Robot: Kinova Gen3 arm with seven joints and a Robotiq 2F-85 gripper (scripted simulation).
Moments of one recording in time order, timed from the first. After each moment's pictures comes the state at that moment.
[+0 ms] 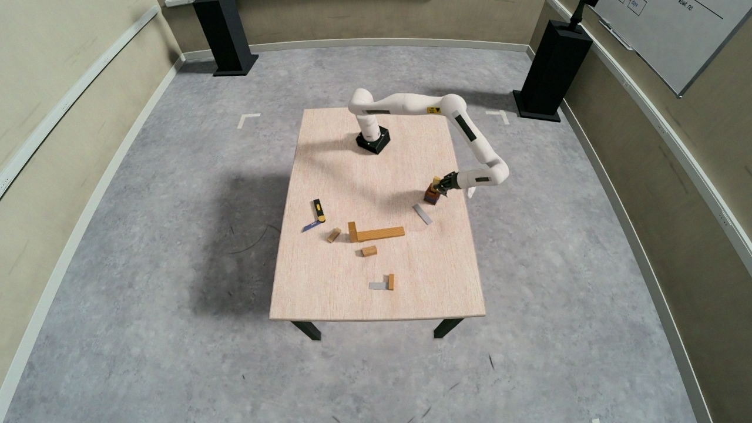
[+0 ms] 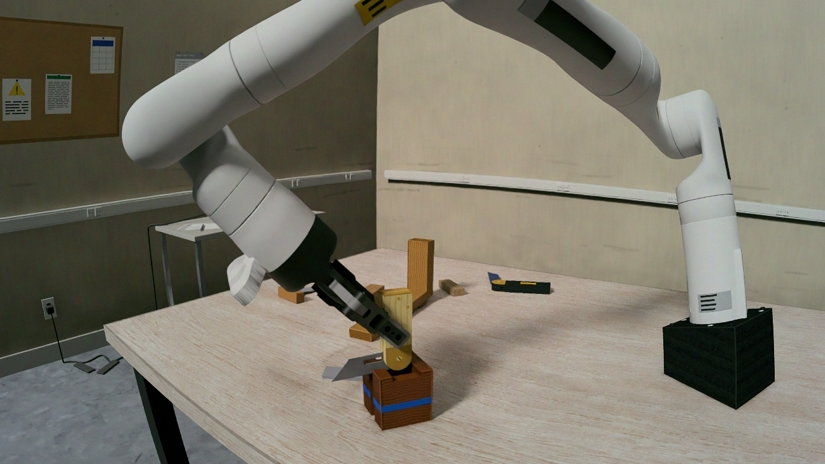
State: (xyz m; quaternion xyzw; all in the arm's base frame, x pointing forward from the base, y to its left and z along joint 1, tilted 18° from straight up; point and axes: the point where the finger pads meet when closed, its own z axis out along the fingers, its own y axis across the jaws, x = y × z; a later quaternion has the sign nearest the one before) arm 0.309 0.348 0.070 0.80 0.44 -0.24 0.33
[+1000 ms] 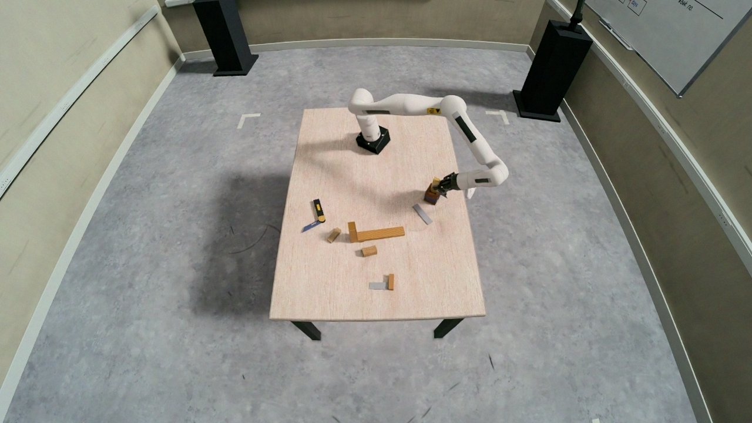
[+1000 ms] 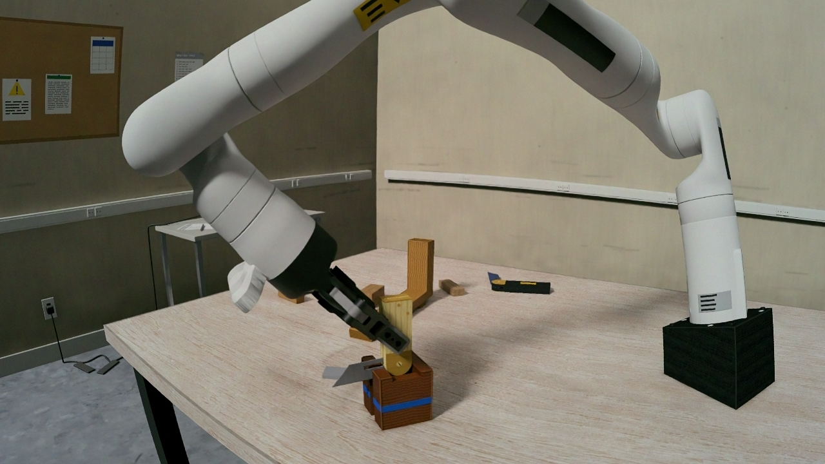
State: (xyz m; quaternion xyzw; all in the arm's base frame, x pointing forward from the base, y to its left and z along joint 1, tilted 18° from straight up) arm 0.311 0.347 0.064 0.80 0.44 -0.24 0.33
